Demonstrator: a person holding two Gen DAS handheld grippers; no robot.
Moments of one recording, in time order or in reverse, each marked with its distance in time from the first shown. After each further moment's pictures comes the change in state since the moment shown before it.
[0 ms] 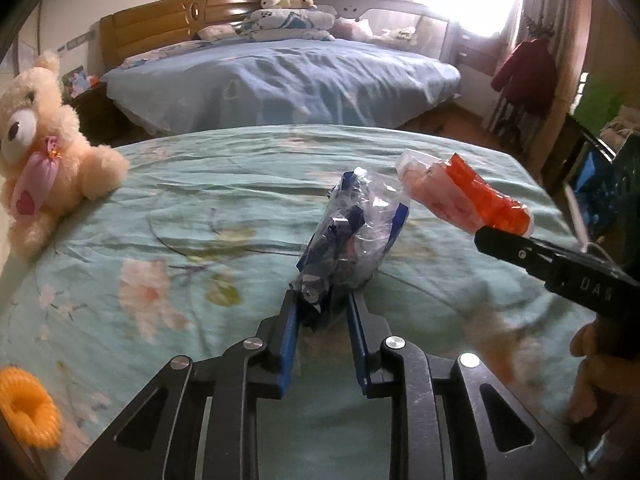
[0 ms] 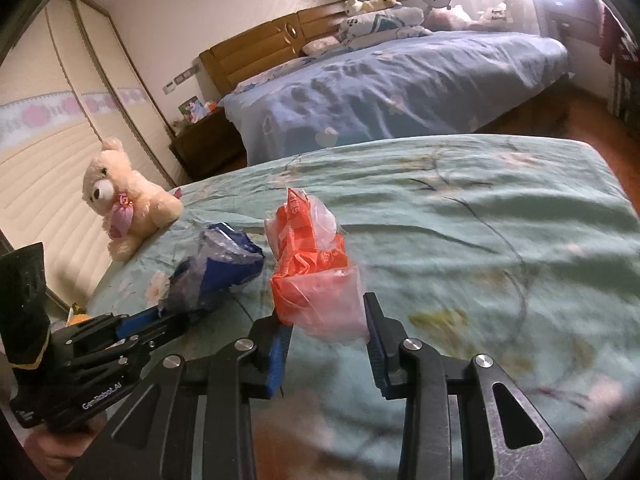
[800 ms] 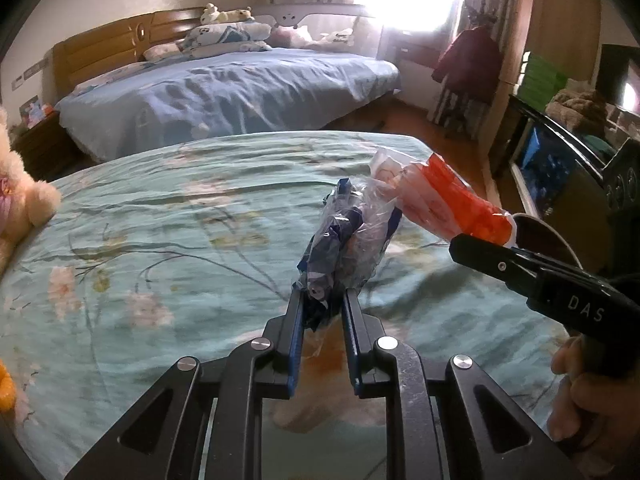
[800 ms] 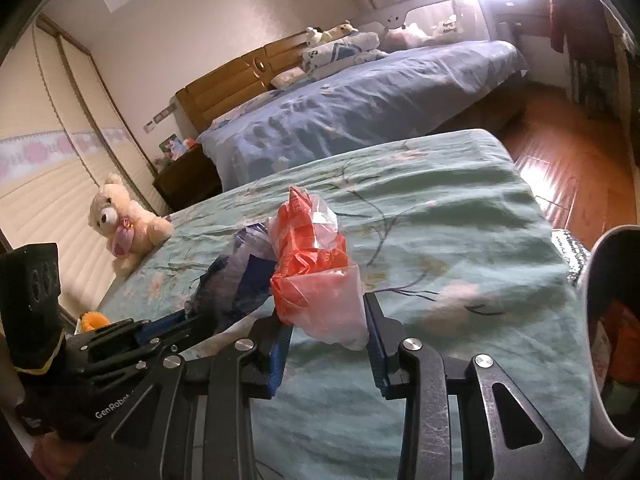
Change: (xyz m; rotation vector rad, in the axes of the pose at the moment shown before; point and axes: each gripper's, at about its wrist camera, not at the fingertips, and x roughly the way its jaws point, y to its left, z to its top) left arm -0.029 -0.094 -0.022 0.111 -0.024 -0.131; right arm -0.089 -0.046 -0.040 0.089 -0.105 -0.064
